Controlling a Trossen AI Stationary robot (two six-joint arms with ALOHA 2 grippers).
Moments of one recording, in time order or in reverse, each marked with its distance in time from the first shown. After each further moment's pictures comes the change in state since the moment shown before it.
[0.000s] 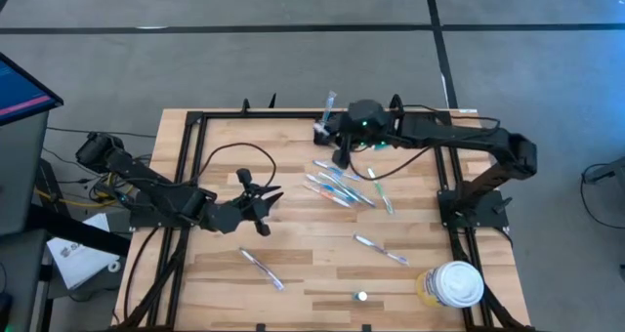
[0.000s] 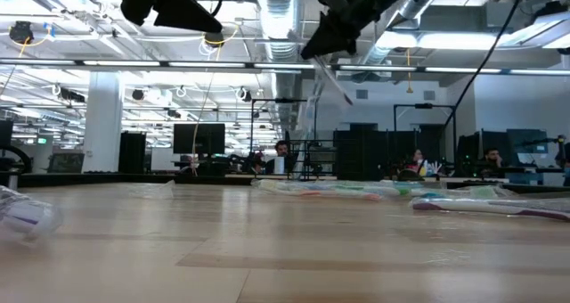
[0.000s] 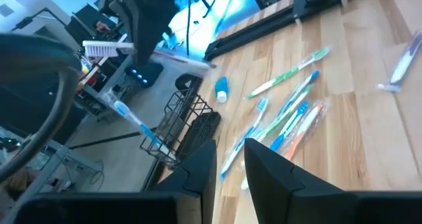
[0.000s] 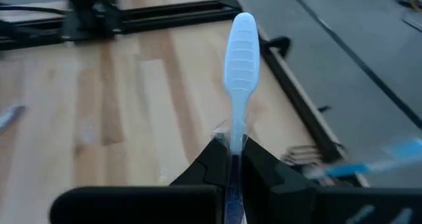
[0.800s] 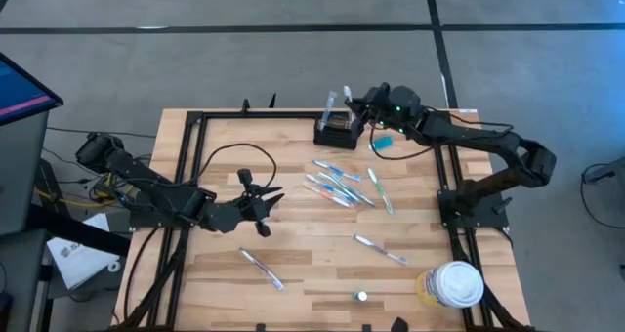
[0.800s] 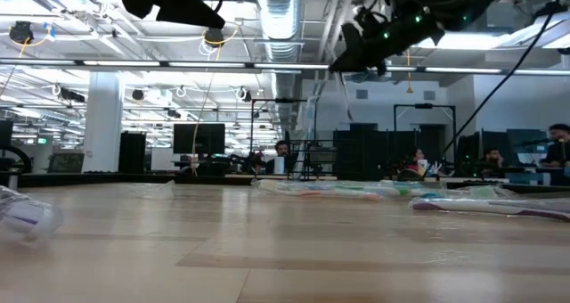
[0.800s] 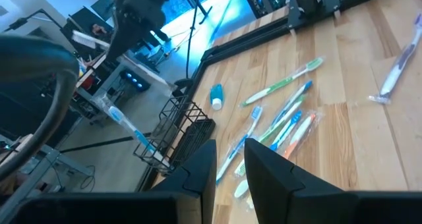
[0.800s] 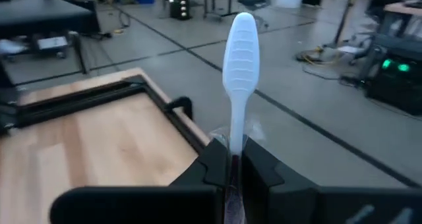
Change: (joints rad) left arm 0.000 0.001 0.000 0.030 0.018 -0.001; right arm -0.273 -0.143 -0.392 0.618 -0.004 0.037
